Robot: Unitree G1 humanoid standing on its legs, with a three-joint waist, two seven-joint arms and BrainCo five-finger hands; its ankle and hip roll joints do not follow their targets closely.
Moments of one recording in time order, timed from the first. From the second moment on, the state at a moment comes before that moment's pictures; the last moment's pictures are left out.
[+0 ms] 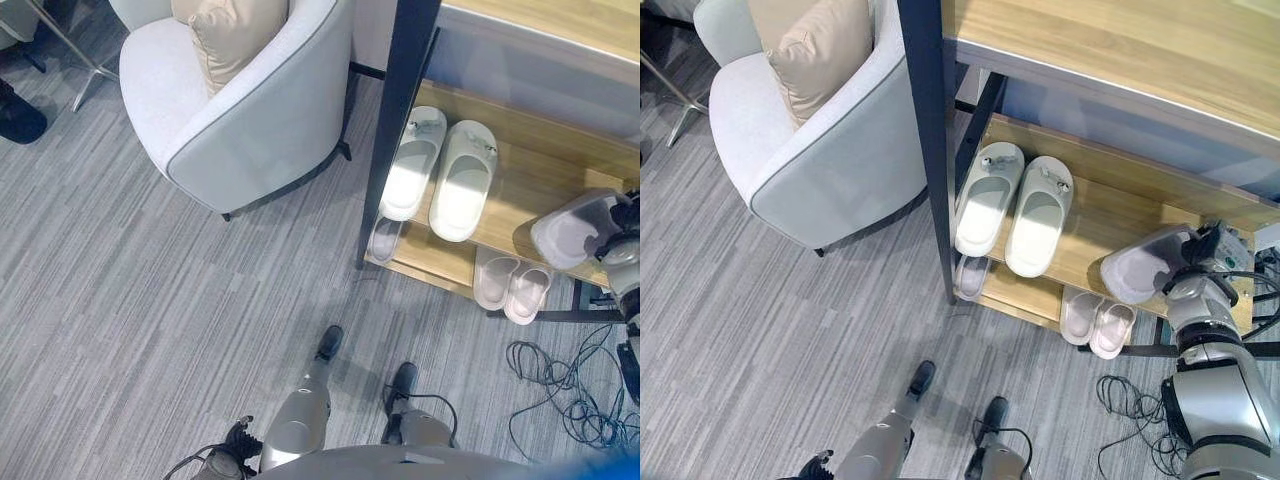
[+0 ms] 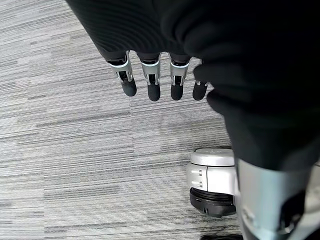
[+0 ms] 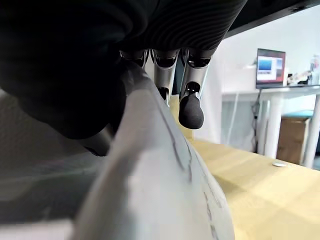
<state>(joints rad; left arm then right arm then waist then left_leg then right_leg) 0.01 0.25 -0.35 1.32 0.02 -0.15 0.16 -0.70 -0.79 0.21 1.14 -0.26 0.10 -0.51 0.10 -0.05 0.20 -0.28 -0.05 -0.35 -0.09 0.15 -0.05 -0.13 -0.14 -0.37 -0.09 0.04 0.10</state>
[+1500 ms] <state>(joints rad) -0.11 0.48 -0.26 0.38 -0.34 -0.32 0.41 -0.66 -0.93 0.22 0.25 -0.34 -0.17 -0.56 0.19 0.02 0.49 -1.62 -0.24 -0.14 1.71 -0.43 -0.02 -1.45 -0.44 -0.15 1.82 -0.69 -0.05</state>
